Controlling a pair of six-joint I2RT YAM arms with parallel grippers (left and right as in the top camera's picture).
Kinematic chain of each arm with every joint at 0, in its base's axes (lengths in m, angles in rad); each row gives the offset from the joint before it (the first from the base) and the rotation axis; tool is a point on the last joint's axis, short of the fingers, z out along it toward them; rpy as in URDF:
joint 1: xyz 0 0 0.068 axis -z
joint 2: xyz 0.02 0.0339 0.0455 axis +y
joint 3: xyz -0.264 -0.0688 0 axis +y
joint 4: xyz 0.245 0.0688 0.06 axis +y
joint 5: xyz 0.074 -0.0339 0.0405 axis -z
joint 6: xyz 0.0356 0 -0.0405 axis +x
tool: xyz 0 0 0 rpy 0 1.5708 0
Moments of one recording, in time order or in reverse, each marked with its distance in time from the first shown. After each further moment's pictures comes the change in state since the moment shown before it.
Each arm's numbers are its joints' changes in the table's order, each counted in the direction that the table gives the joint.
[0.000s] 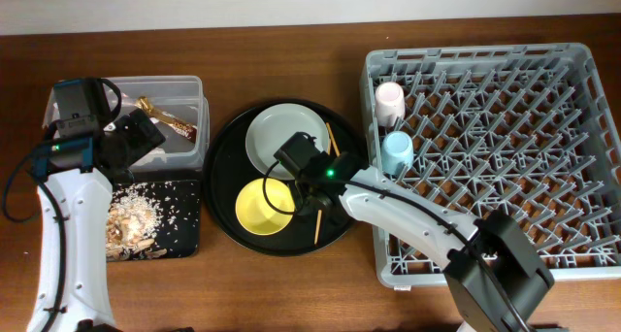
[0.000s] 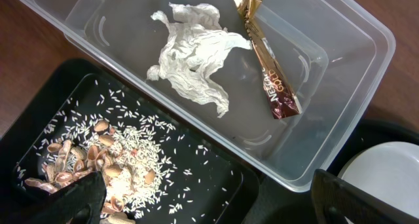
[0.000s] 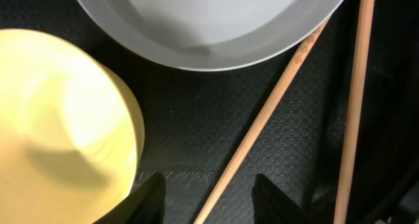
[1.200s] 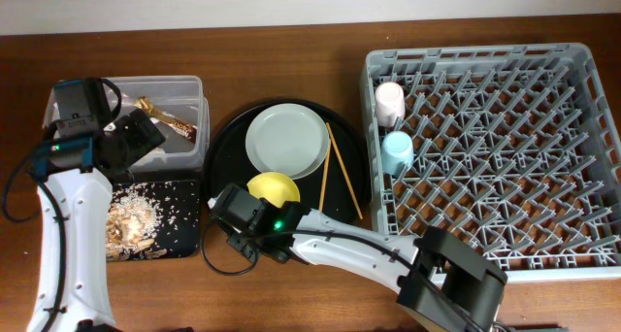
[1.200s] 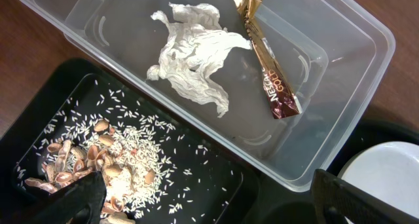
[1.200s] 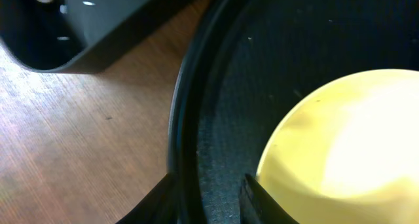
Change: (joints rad) left arm 0.000 0.000 0.000 0.000 0.000 0.000; right arm -0.279 0.113 -0.026 -0.277 -0.091 -0.309
